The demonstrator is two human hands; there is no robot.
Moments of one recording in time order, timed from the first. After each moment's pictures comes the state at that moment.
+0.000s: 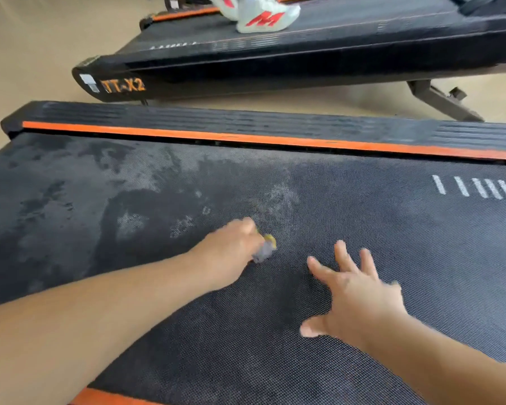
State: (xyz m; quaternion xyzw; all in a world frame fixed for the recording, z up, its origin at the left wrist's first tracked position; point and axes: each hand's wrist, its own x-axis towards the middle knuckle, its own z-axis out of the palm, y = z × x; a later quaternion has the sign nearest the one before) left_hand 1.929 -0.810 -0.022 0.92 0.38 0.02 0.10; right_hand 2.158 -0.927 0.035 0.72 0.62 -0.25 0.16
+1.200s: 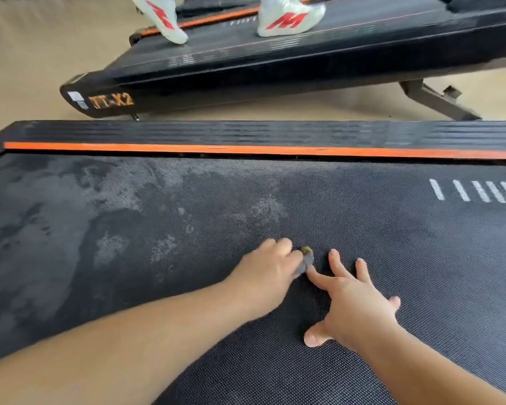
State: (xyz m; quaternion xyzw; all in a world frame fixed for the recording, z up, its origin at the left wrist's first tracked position) left_hand 2.019 -0.821 -0.030 0.94 0.32 0.04 0.06; right_hand 2.184 -0.901 0.007 0.74 0.58 -0.31 0.12
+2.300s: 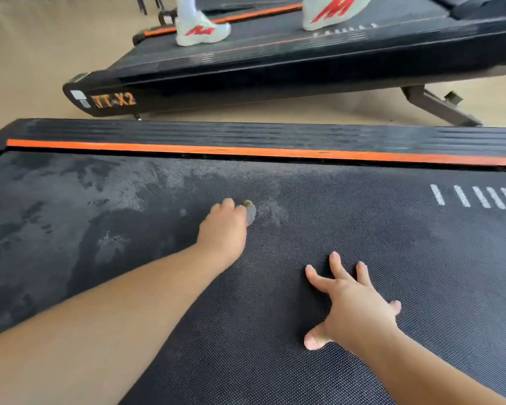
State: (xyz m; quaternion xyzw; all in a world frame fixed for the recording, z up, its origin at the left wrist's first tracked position) left_hand 1.986 -0.750 -0.021 0.80 0.60 0.04 0.01; right_hand 2.182 -0.899 0.007 0.75 0.58 -0.30 0.13
